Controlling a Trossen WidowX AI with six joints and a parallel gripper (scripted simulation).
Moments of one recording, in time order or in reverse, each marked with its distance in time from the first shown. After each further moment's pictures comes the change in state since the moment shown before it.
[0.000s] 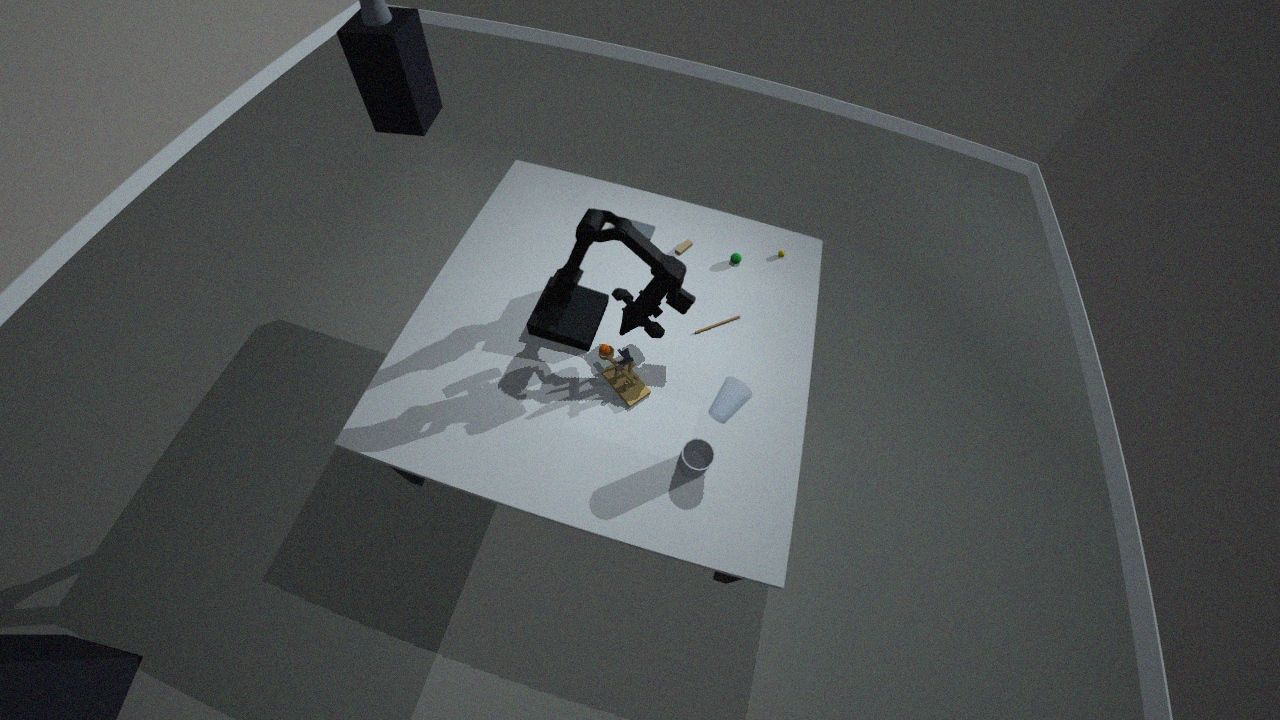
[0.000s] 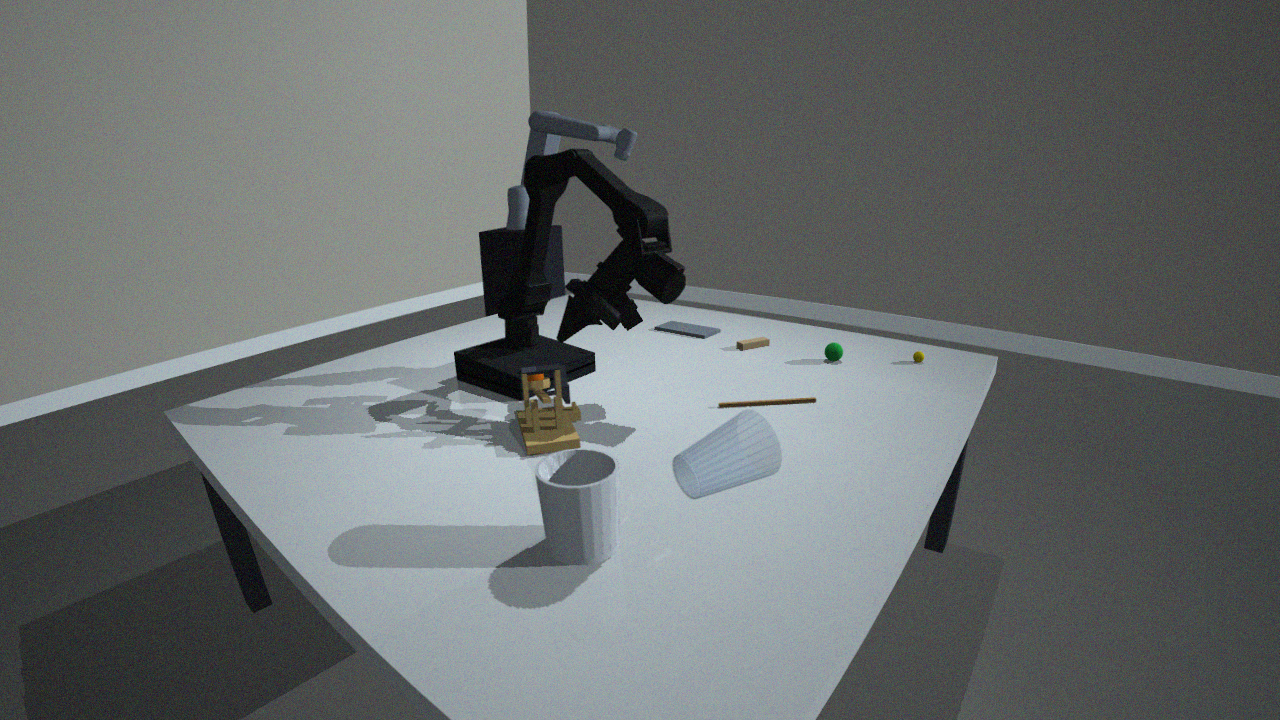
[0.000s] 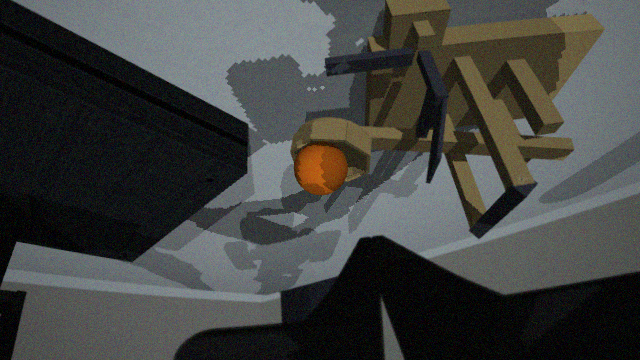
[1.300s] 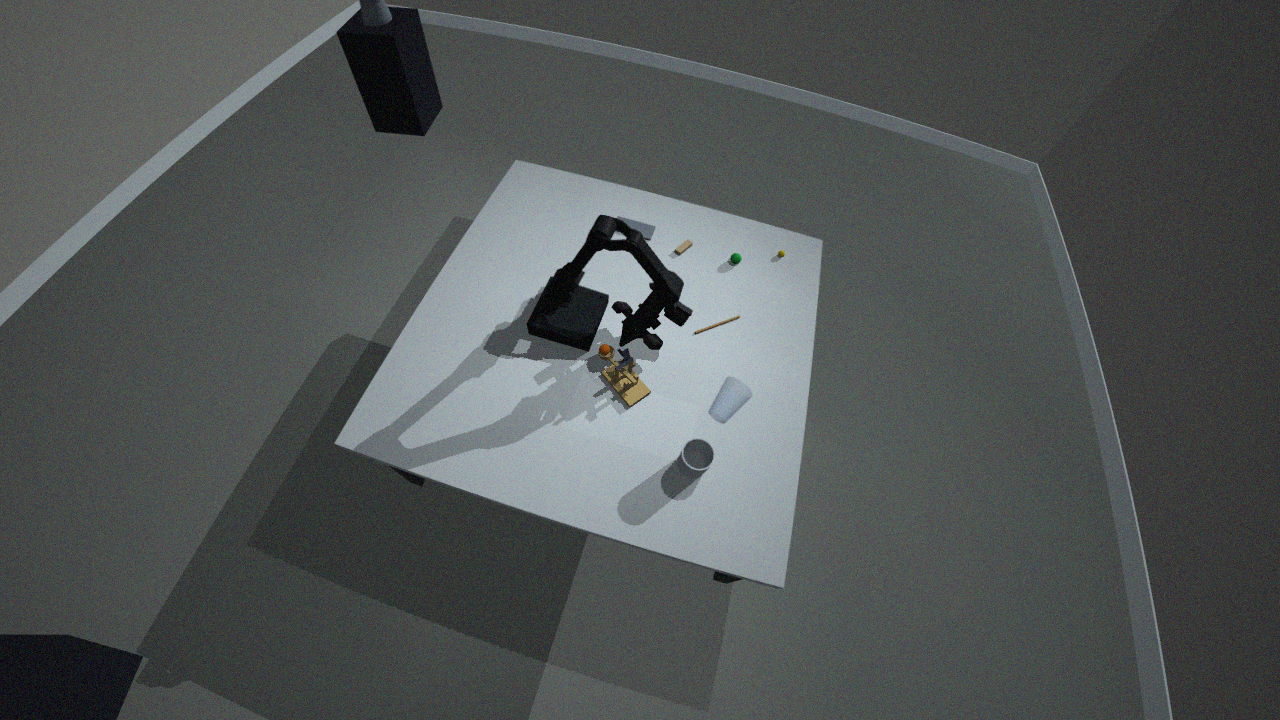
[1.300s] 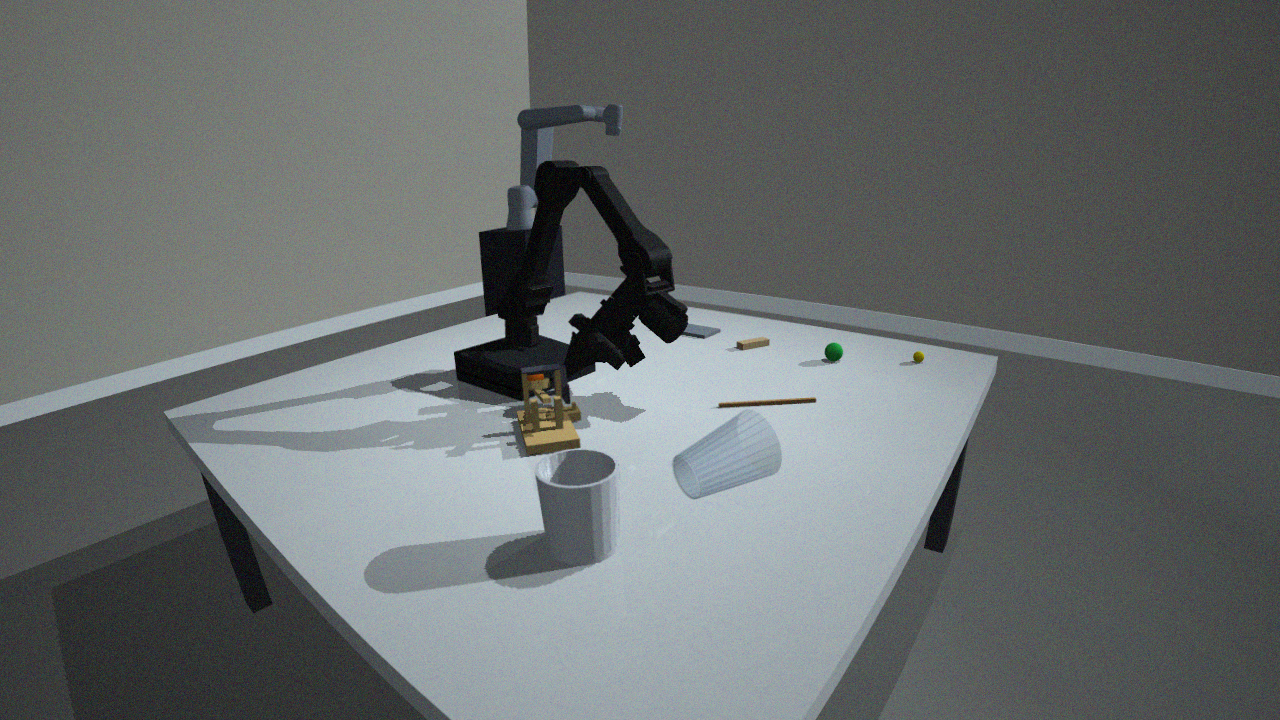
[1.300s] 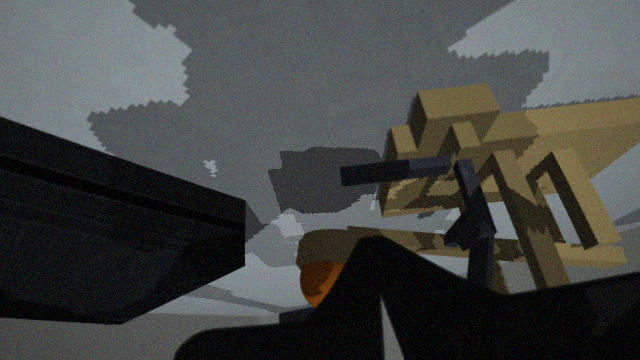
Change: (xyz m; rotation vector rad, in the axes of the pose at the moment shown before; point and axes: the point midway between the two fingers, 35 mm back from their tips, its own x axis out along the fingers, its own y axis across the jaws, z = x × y) arm 0.044 0.000 0.047 -0.009 0.004 -0.003
